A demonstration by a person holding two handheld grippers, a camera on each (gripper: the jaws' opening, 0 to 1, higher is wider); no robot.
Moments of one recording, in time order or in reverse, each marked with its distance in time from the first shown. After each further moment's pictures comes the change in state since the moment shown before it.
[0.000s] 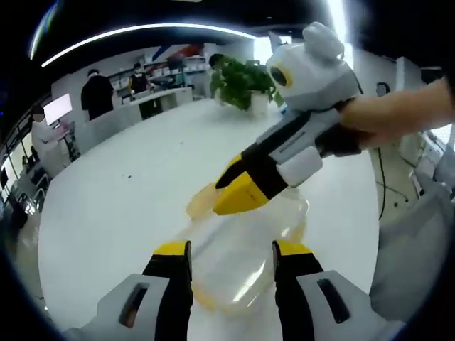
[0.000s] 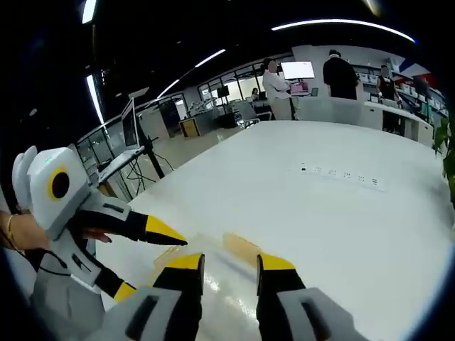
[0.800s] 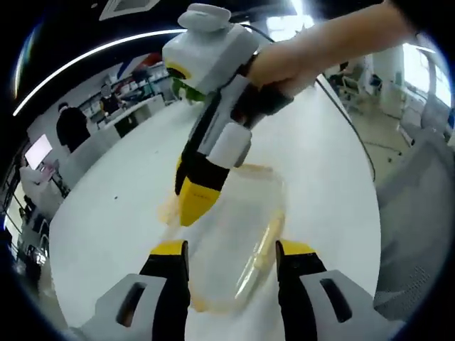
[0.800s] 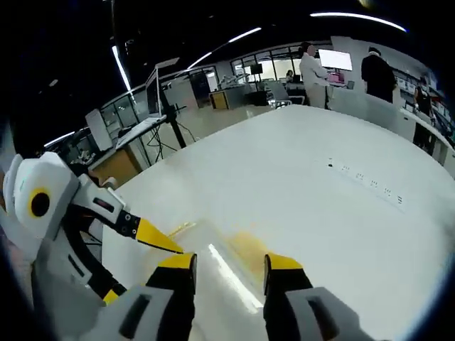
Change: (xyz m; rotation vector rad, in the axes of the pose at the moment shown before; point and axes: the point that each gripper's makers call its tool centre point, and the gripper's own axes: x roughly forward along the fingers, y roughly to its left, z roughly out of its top) left arm 0.008 -0.023 -0.011 0.241 0.048 -0.056; right arm 0.018 0.001 -0.011 -0.184 0.226 0.172
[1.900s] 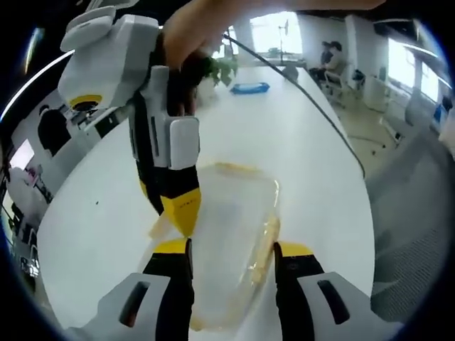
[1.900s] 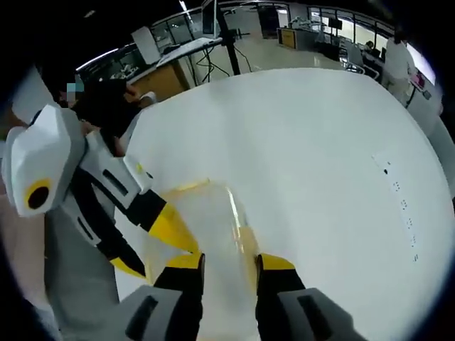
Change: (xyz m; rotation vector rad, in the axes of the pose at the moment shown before) left arm 0.015 -0.008 0.001 0.031 0.033 -0.124; right arm 0.008 0.005 -0.014 -0.283 0.480 0.199
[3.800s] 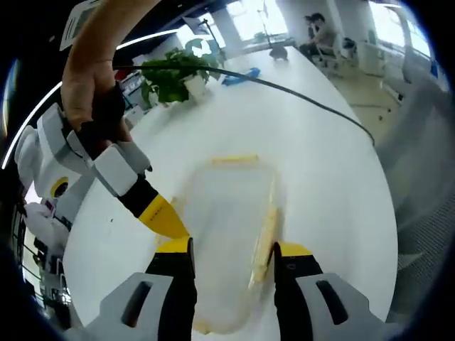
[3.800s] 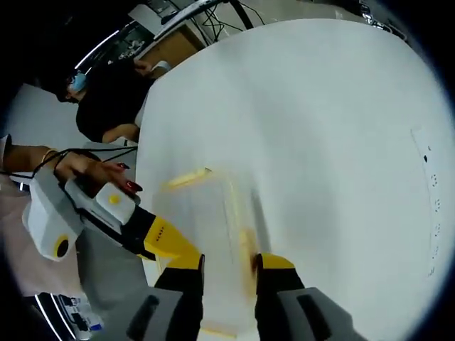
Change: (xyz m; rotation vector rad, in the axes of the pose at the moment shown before) left arm 0.001 -0.007 -0.004 0.203 0.044 0.122; right arm 0.010 0.001 -0.003 0.057 0.269 0.230
